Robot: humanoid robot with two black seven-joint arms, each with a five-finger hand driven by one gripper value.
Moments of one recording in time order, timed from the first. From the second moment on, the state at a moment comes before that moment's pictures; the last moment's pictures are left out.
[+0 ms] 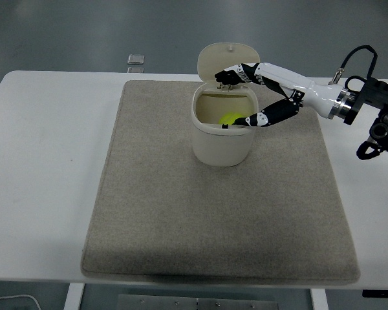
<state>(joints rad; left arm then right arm) 0.05 0.00 -0.28 -0.08 0.18 -0.10 -0.01 0.89 -0.43 0.67 1.10 -1.26 0.36 0.46</state>
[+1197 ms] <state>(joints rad) 0.05 0.00 -0.28 -0.08 0.18 -0.10 -0.01 0.84 -0.44 0.69 0.71 -0.47 0.57 0.24</state>
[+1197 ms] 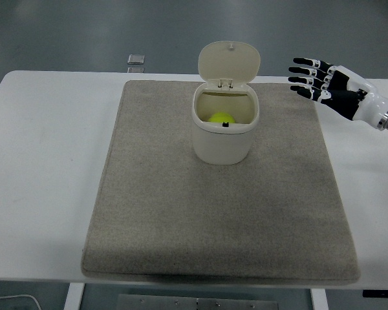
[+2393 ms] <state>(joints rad) 0.05 0.00 -0.28 -0.08 0.18 -0.10 -0.01 0.81 -0.38 0.69 0.69 -0.12 0.41 0.08</state>
